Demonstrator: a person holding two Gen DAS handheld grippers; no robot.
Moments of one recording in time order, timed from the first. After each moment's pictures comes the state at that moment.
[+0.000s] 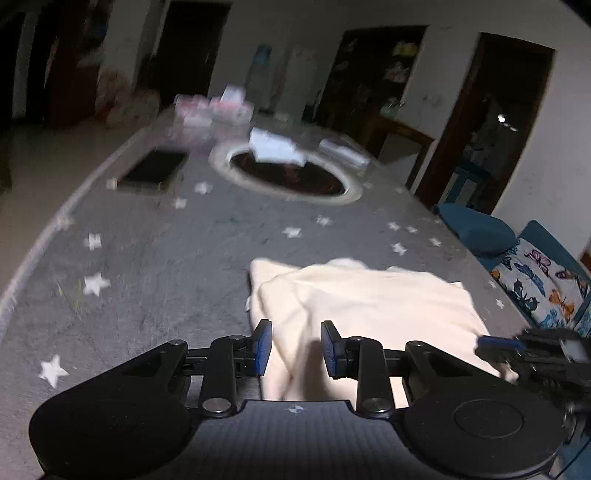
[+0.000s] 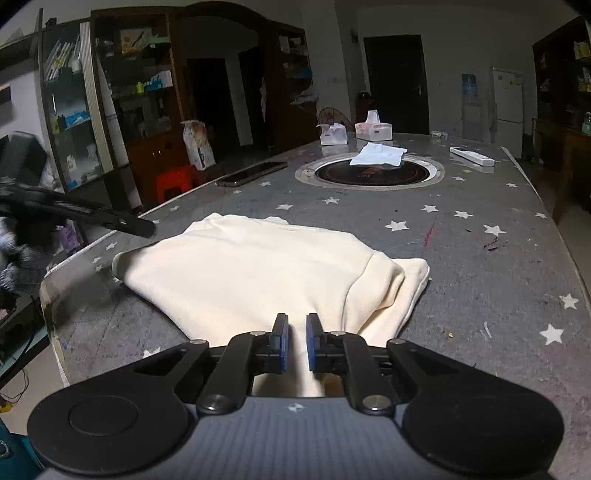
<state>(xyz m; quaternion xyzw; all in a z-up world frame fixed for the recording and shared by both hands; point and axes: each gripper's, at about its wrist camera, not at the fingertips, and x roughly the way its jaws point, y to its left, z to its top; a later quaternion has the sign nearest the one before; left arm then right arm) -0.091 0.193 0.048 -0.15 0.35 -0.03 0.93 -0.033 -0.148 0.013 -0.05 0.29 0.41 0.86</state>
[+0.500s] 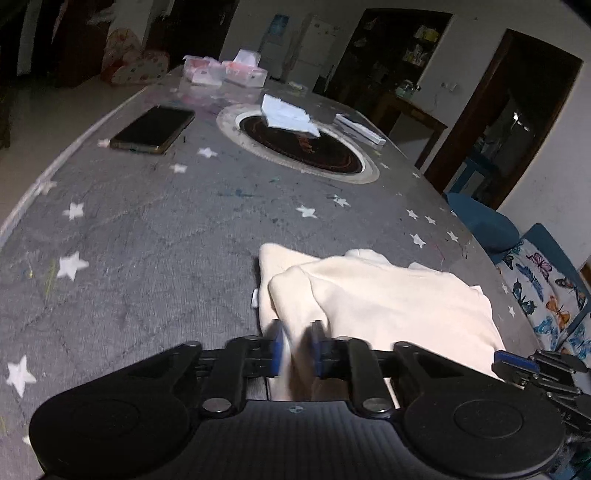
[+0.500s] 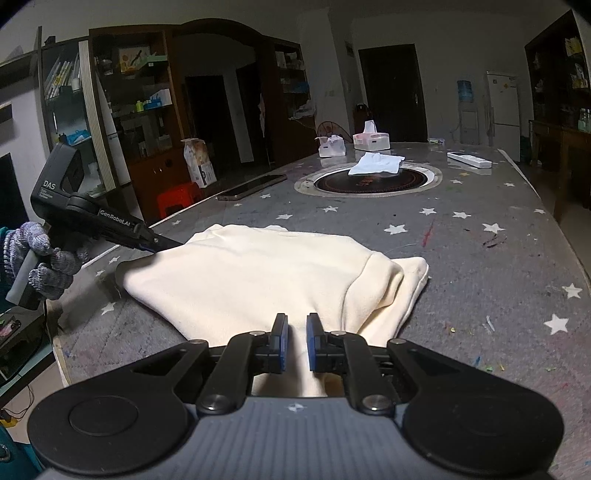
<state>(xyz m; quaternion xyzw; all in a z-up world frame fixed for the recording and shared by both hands) -0.060 0.199 0.033 -0.16 0.37 -0.03 0.91 -0.034 -0.154 0.006 -0.02 0.27 0.41 0.87</state>
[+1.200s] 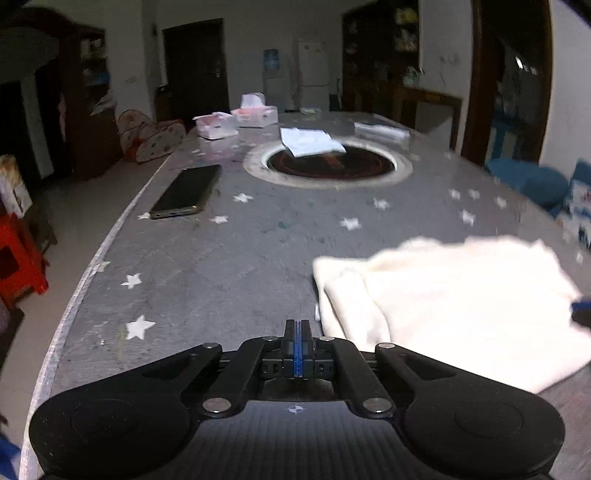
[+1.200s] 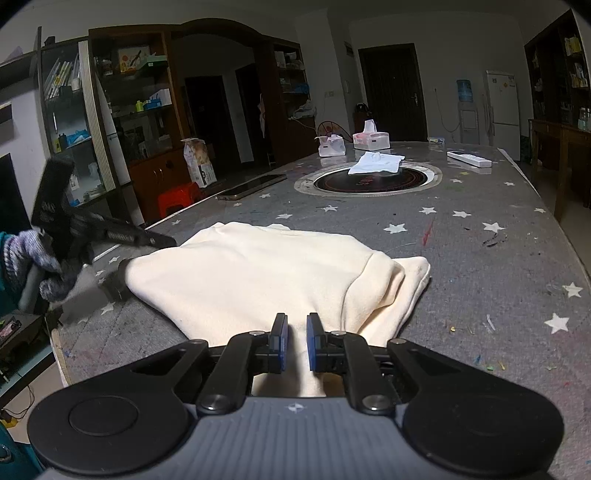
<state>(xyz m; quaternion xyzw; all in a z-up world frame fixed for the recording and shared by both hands) -0.070 0.189 0.038 -0.01 0.33 0.04 0.94 -0.036 -0.152 0.005 -0.02 0.27 0.41 0.87</state>
